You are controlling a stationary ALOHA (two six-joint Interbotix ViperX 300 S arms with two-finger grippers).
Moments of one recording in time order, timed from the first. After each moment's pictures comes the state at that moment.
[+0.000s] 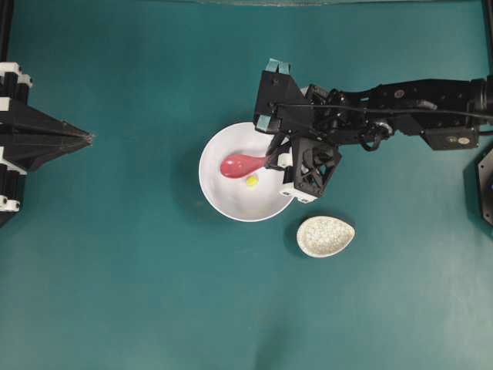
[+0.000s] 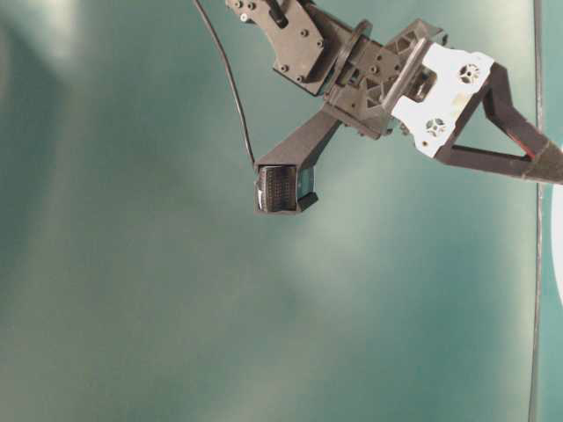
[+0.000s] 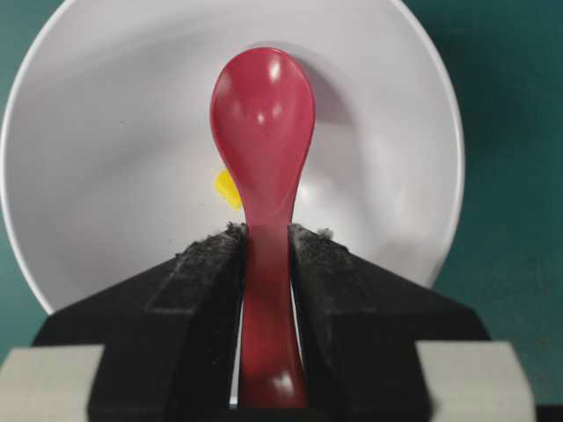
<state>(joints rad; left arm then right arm) 0.00 -0.98 1.18 0.02 -0.27 0.03 -0.13 0.03 0.52 0.28 0.37 -0.11</state>
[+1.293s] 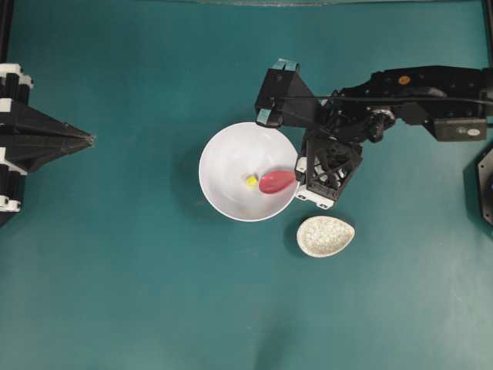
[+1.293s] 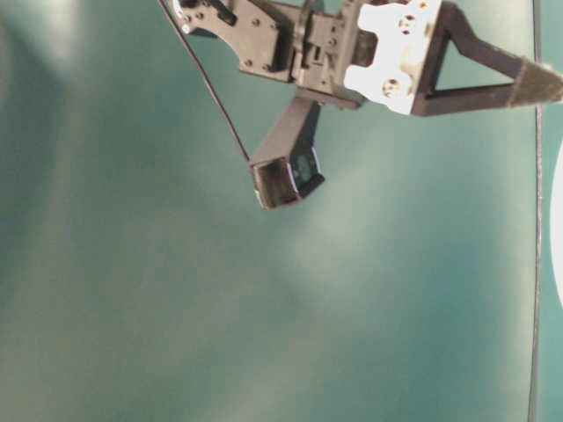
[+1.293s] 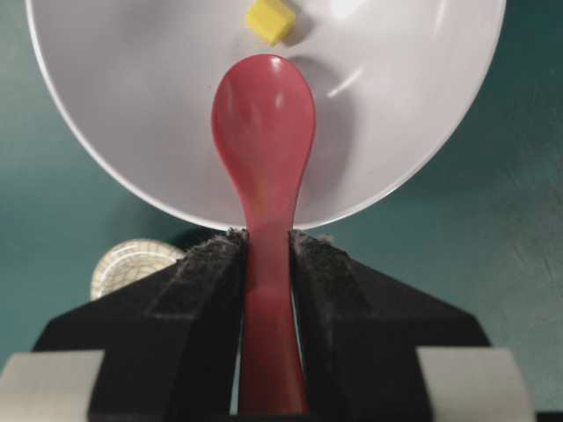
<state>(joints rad) 0.00 -0.98 1.18 0.02 -0.25 0.03 -0.14 0.00 0.43 0.25 0.83 0.08</state>
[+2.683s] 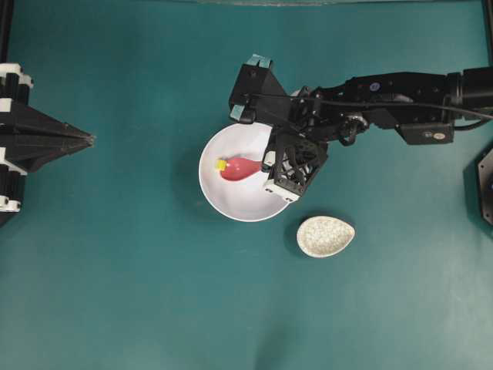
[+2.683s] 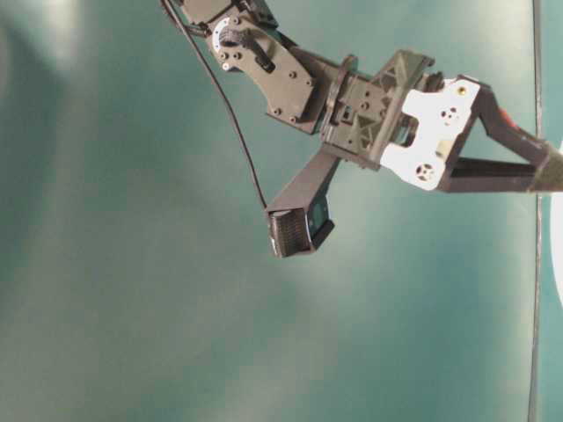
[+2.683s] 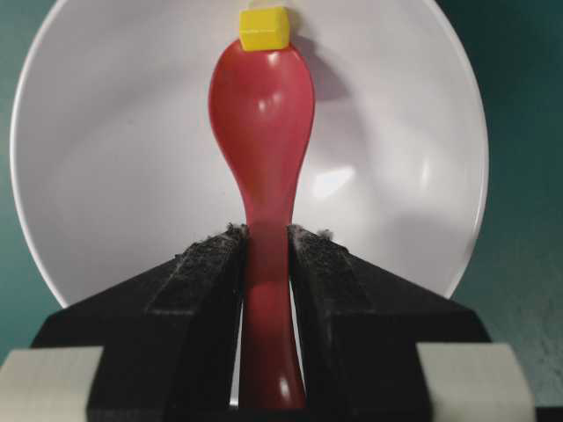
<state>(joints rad) 0.00 -0.98 1.18 0.02 -0.25 0.03 -0.14 0.10 0.38 0.23 0.57 0.06</state>
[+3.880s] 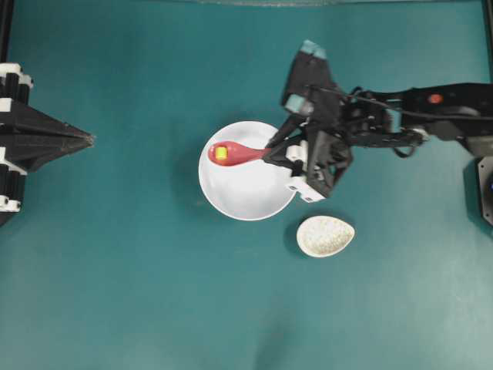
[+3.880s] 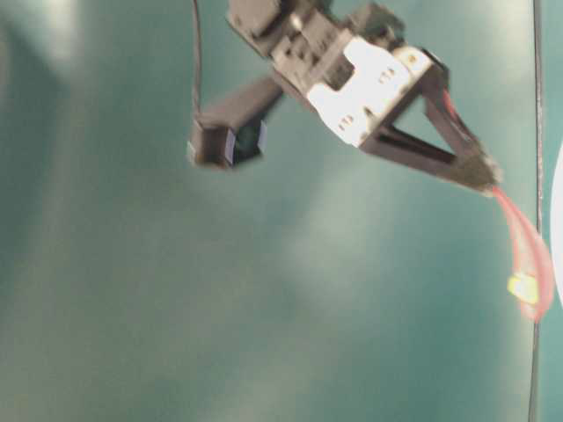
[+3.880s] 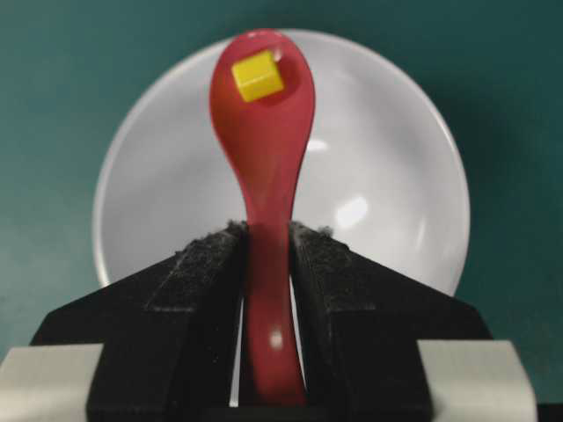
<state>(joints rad) 0.00 -0.98 1.18 0.02 -0.25 0.03 -0.10 -0.12 0.62 0.23 0.20 0.08</state>
